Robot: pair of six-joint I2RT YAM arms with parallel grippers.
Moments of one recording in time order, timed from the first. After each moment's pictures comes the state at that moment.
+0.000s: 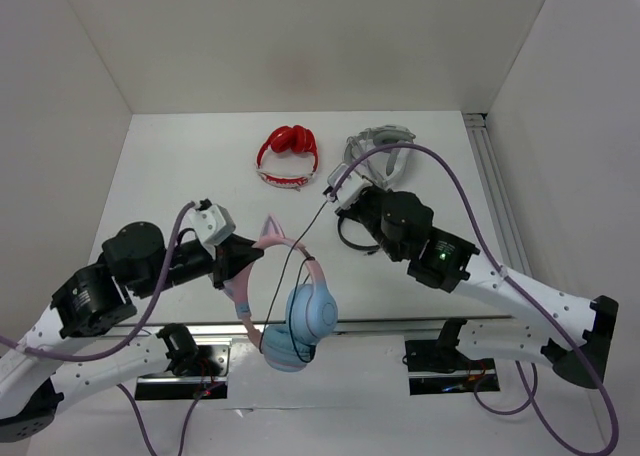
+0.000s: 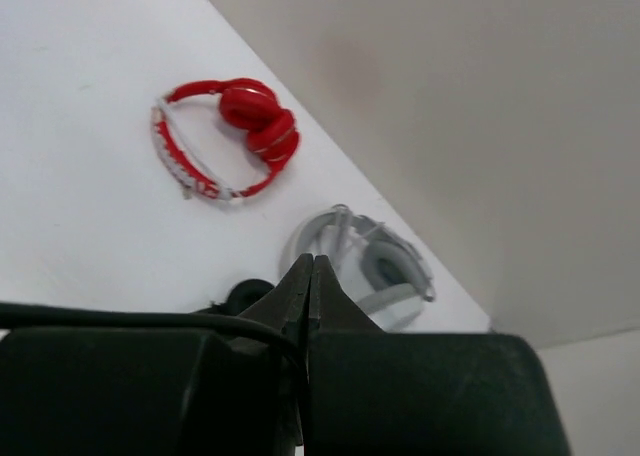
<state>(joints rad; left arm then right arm) -0.92 0.65 1.11 -0.67 0.09 -0.04 1.01 1.03 1.02 -0.05 0.51 -0.60</state>
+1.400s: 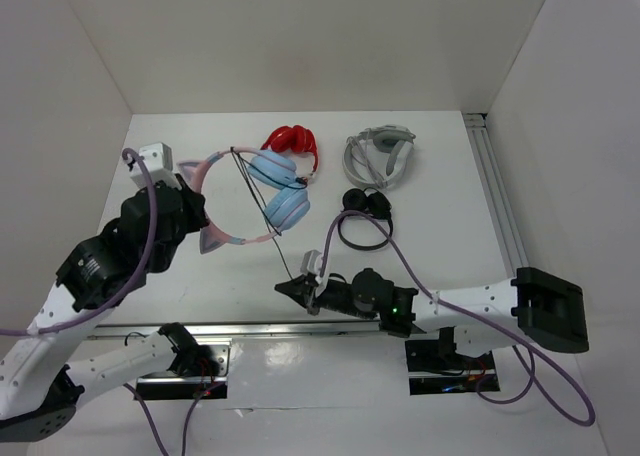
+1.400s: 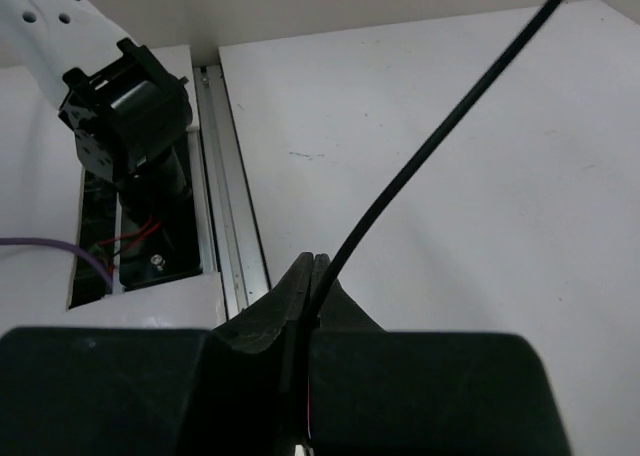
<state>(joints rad) -0.72 0.83 1.32 -0.92 -0.69 -0.59 1.30 1.22 0.47 0.77 0.03 -0.01</state>
